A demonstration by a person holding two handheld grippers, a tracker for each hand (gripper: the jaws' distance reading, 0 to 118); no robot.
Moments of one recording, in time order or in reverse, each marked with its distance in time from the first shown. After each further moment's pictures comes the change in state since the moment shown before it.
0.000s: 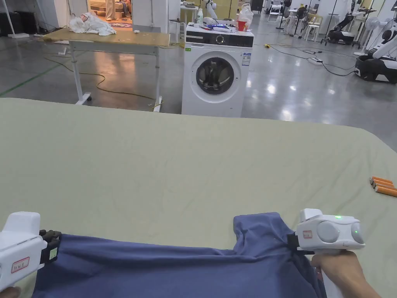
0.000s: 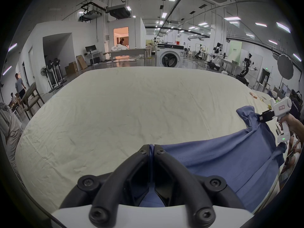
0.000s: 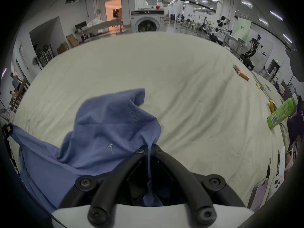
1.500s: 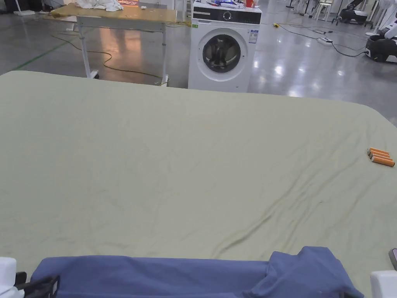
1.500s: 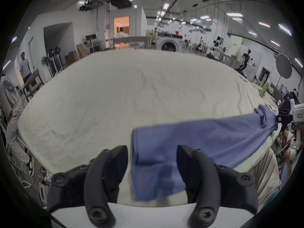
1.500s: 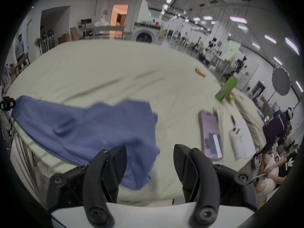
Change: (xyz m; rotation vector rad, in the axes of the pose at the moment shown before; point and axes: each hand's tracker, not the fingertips) left arm 0.006 -0.092 0.048 -0.069 -0.015 0.025; right arm -0.016 -0.215 0.220 0.130 -0.199 0.152
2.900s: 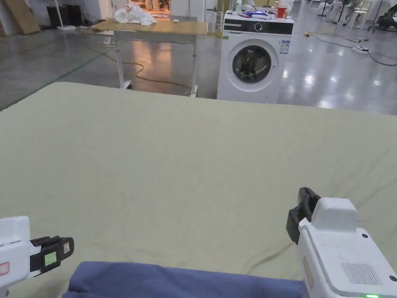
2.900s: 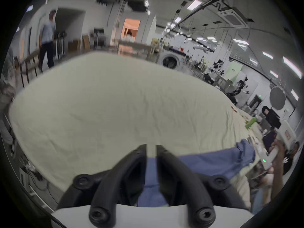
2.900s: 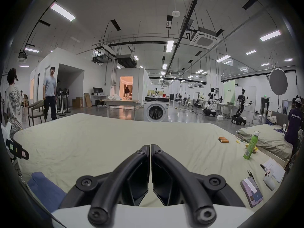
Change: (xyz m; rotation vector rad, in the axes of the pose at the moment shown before) left arm -0.019 0.014 0.089 0.003 -0.164 0.242; right arm -0.138 0.111 0.012 0.685 0.105 -0.152
